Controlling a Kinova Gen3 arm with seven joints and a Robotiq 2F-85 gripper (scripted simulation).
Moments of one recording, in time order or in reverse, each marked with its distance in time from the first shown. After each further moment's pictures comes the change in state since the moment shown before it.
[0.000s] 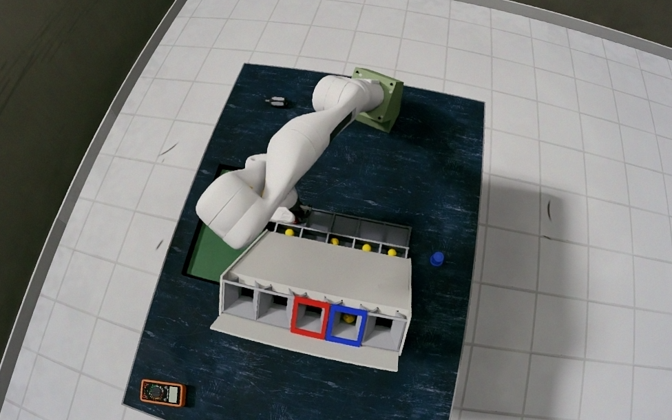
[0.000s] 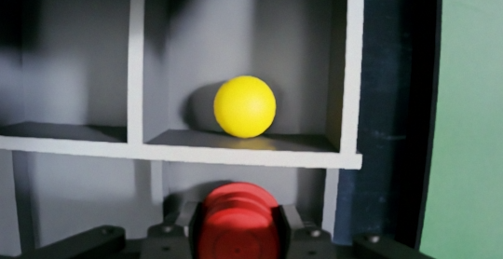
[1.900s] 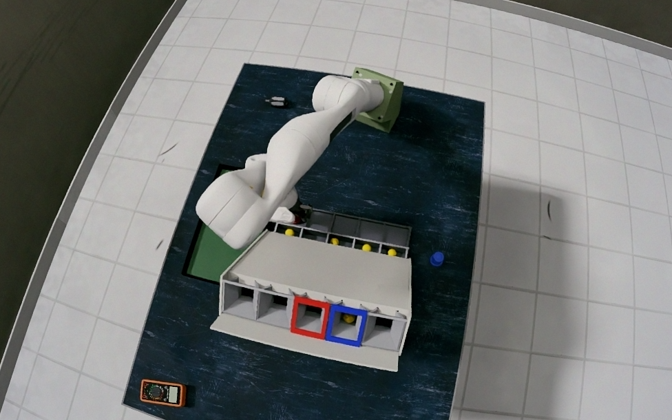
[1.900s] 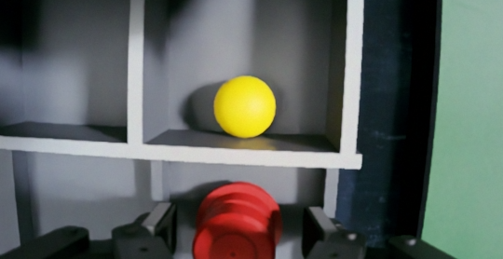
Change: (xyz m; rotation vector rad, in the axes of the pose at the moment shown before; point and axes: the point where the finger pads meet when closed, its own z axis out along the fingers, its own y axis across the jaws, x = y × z) arm 0.000 0.000 0.000 0.000 0.000 0.000
